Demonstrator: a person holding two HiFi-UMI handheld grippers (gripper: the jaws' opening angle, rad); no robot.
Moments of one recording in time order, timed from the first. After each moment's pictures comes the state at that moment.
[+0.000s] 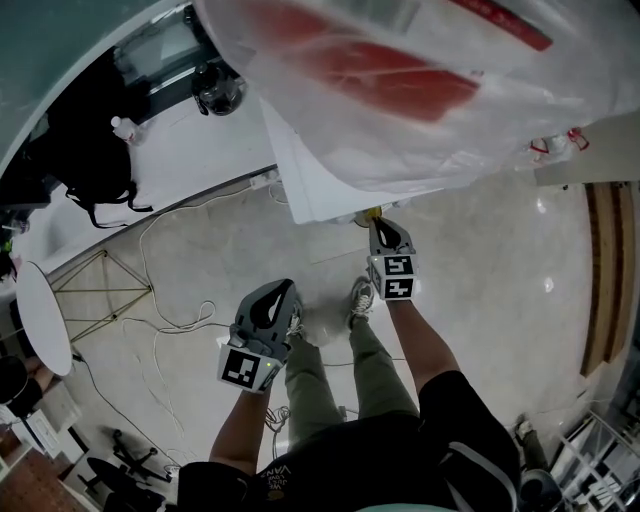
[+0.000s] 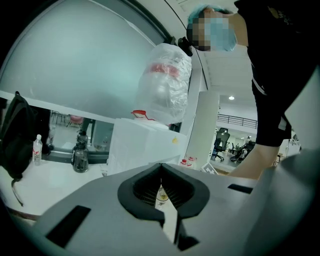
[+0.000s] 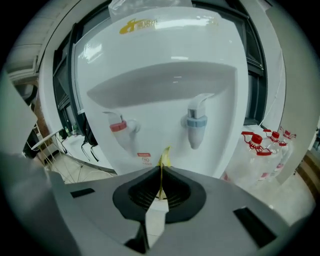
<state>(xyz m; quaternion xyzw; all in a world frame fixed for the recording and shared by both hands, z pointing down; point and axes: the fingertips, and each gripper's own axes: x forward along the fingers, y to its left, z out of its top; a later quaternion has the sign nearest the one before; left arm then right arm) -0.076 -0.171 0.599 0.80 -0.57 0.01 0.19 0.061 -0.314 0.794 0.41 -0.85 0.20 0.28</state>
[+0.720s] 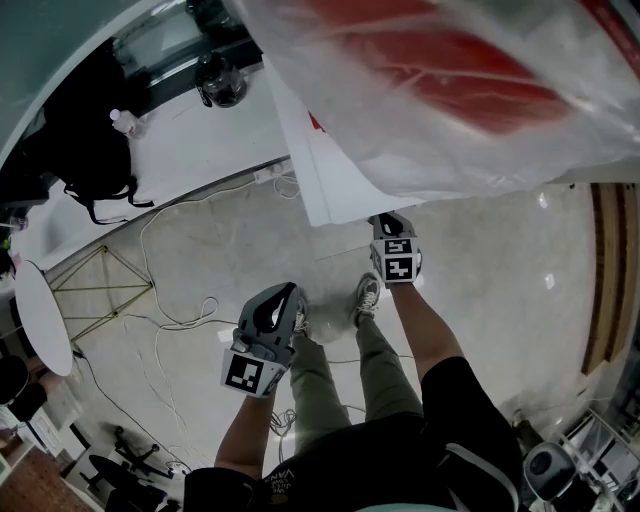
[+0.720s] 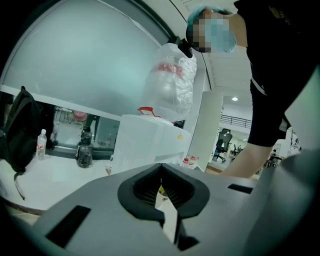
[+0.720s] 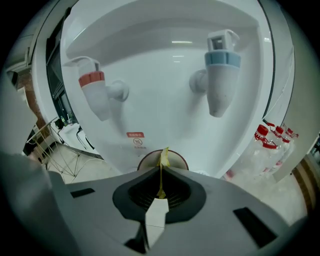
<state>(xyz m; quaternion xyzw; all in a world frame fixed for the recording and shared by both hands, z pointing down) -0.096 -0.166 0.626 0.79 -0.58 0.01 0.20 0.046 -0.326 0.863 0.40 -0.82 0.22 0.35</state>
